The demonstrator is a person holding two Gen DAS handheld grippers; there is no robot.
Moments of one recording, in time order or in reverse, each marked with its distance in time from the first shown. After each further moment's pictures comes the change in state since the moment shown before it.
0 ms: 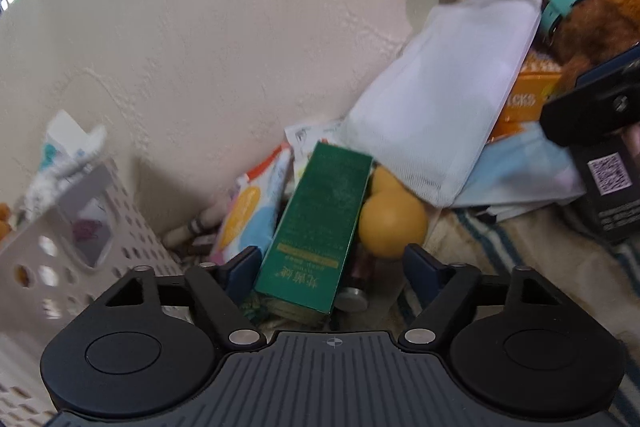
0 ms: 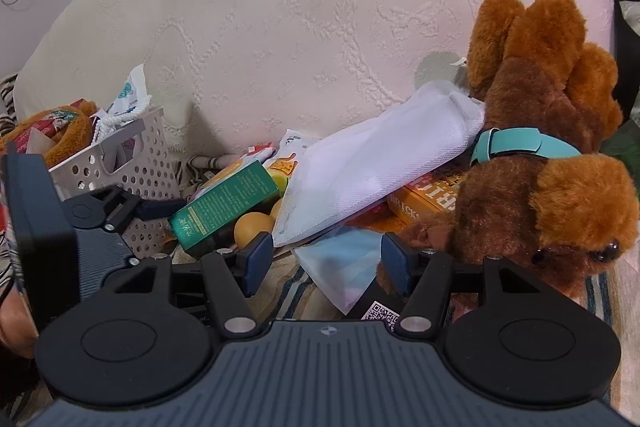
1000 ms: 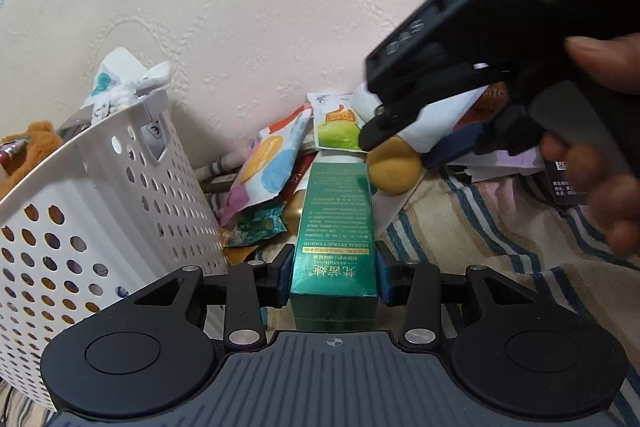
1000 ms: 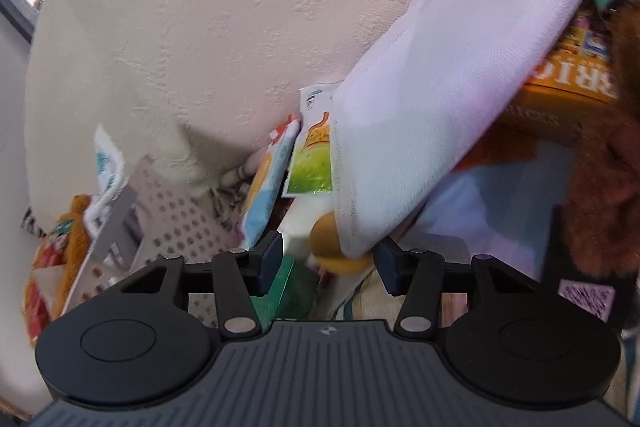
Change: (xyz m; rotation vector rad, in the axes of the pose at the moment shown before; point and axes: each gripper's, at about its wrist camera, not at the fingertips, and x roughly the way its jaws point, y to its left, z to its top) left arm -0.058 0.009 -0.037 -0.130 0.042 -0.013; right arm 0.097 0.007 0.014 0.511 0.192 0.137
